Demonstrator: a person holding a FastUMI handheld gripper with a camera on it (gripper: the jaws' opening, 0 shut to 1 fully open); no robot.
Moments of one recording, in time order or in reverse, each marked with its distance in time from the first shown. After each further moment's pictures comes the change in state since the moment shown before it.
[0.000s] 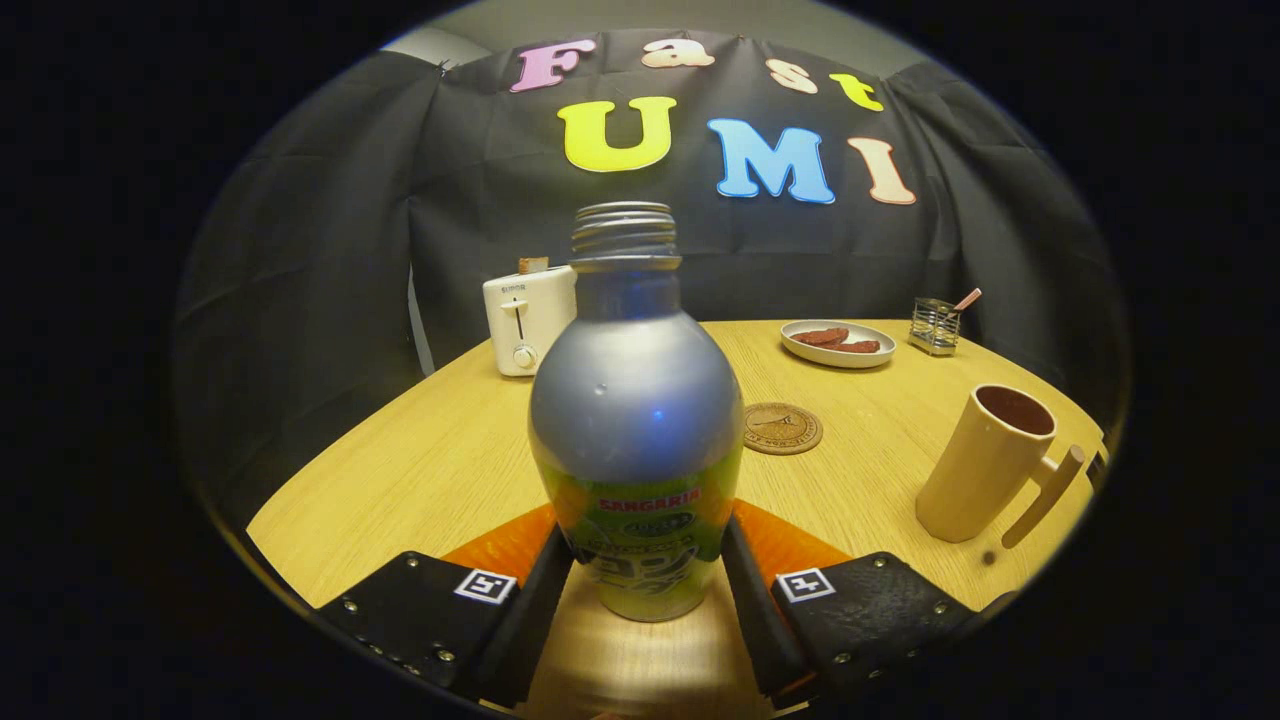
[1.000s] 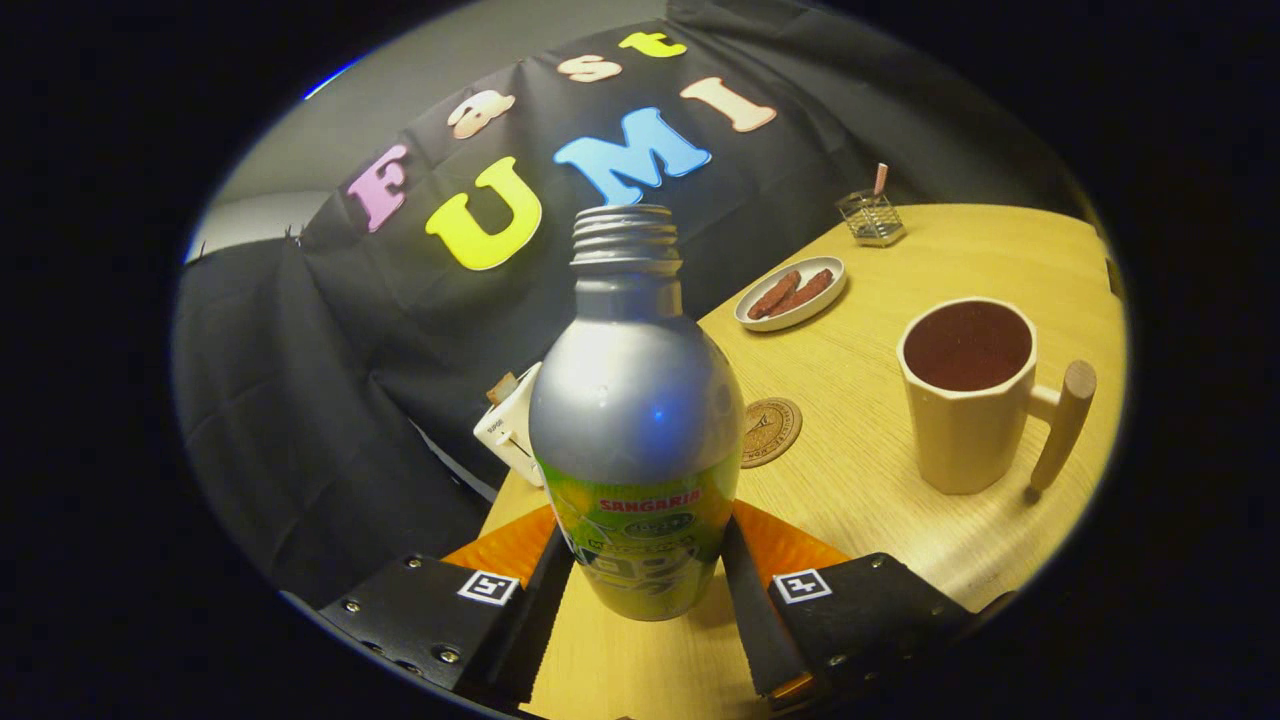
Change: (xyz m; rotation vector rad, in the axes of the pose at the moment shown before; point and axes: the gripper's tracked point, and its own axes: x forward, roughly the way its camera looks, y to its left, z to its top) arm -0.025 -0.047 0.059 0.625 -0.053 0.110
